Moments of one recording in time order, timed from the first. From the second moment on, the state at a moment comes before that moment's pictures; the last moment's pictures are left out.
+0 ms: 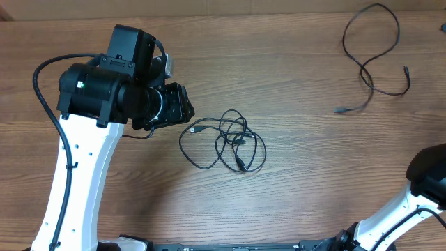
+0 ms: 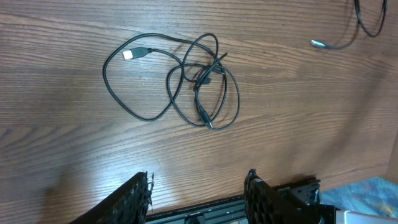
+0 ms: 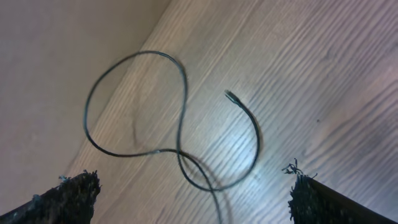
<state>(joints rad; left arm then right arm) -0.26 1.53 1.87 -1.55 0.30 -0.43 -0.56 2.08 2.31 -1.19 -0.15 0.48</state>
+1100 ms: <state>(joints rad) -0.26 1.53 1.87 -1.54 0.30 -0.43 -0.25 2.15 2.08 -1.28 -0.17 0.46</state>
